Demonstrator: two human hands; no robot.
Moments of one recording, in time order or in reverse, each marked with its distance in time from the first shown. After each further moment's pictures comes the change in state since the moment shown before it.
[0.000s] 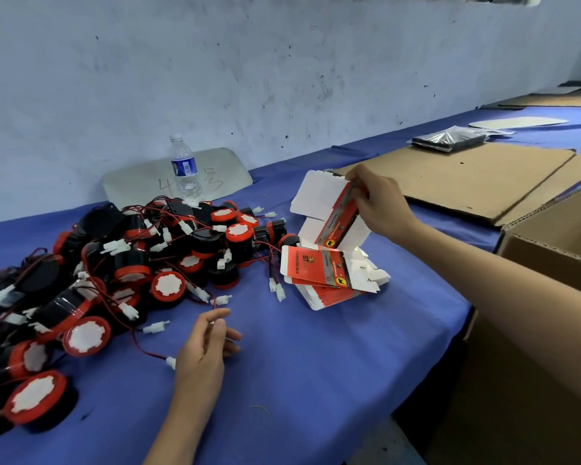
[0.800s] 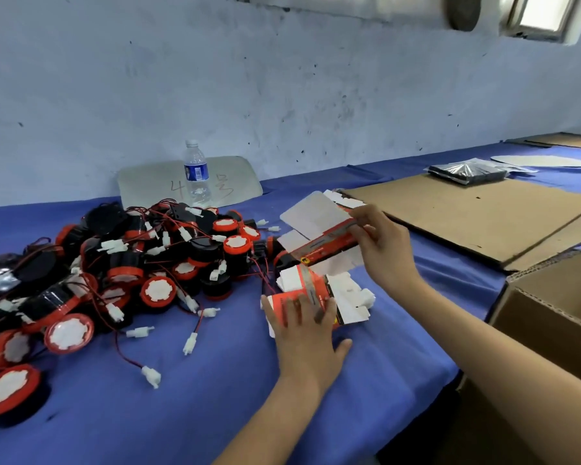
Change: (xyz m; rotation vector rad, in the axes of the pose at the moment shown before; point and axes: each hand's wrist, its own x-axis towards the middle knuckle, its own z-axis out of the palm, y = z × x) left_hand 0.016 0.039 0.156 1.300 -0.239 0.325; right_hand -0.024 -0.009 -0.001 0.283 0.092 0.111
